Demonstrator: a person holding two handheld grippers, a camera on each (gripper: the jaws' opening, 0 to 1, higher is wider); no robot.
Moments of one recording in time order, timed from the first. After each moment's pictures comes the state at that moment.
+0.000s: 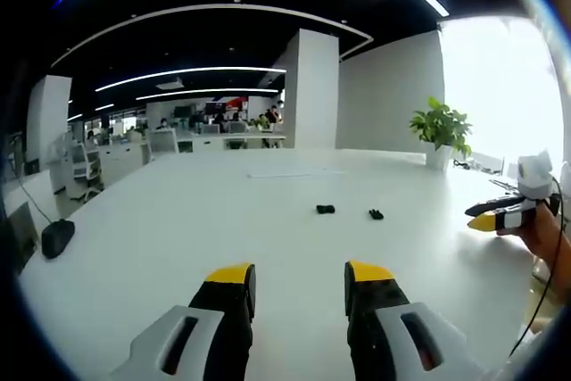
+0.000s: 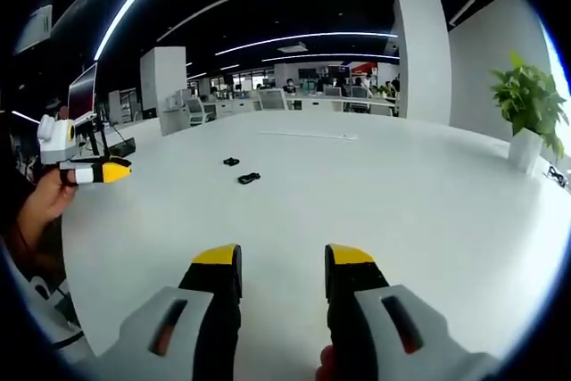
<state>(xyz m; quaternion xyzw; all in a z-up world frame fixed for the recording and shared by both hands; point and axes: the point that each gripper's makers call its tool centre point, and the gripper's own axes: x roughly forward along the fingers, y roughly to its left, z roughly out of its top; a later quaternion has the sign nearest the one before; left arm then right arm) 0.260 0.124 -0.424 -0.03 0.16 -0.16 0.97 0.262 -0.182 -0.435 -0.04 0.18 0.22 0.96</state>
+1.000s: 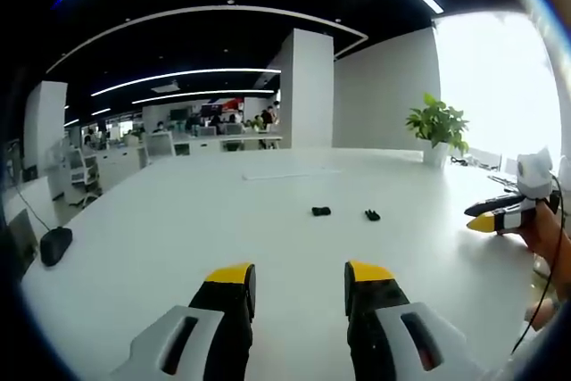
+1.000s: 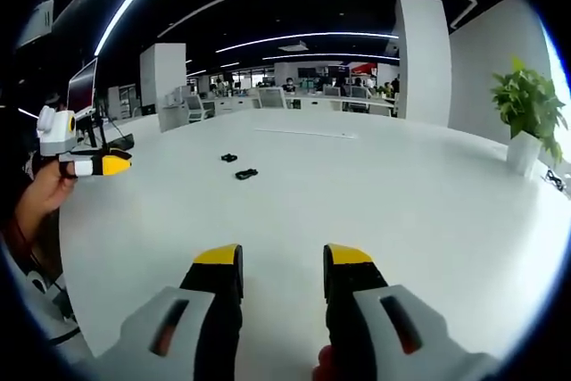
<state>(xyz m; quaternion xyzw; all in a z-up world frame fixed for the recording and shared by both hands) 0.262 0.117 -0.421 -0.02 0.16 -0.16 0.97 0.260 -0.186 -0.438 -0.05 0.18 0.21 0.96</state>
